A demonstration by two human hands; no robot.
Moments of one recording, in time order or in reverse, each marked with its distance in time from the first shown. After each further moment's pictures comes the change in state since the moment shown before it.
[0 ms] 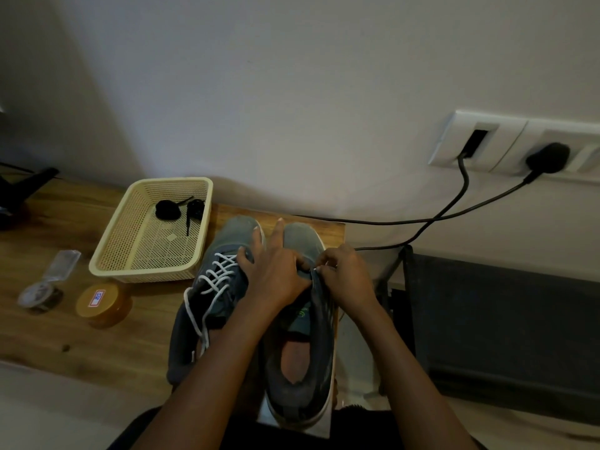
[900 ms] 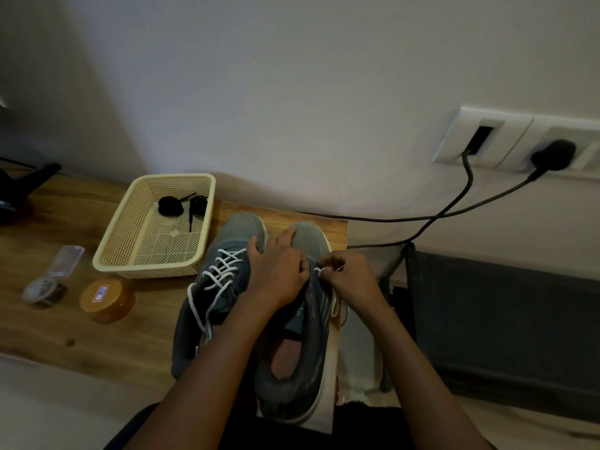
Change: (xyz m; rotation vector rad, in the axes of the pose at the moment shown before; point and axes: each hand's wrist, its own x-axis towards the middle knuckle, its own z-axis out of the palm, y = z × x) left_hand 0.007 -0.013 0.010 0.044 0.043 0.155; right_hand -0.006 0.000 -0.006 0.246 -0.094 0.096
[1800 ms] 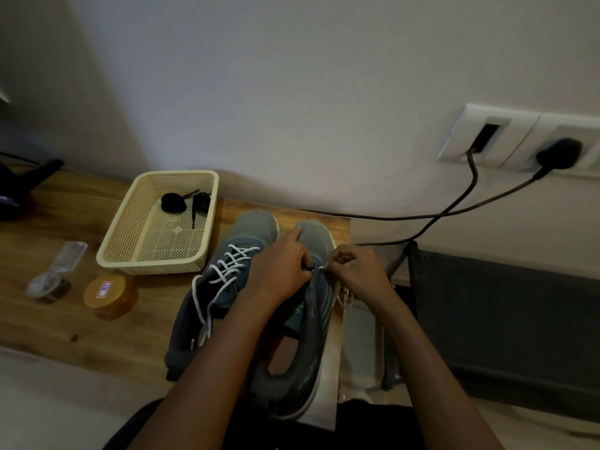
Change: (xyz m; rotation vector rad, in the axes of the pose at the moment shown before) left_hand 0.001 -0.004 -0.006 -0.112 0.018 0.050; right_hand 0.002 0.001 -0.010 0.031 -0.029 -0.007
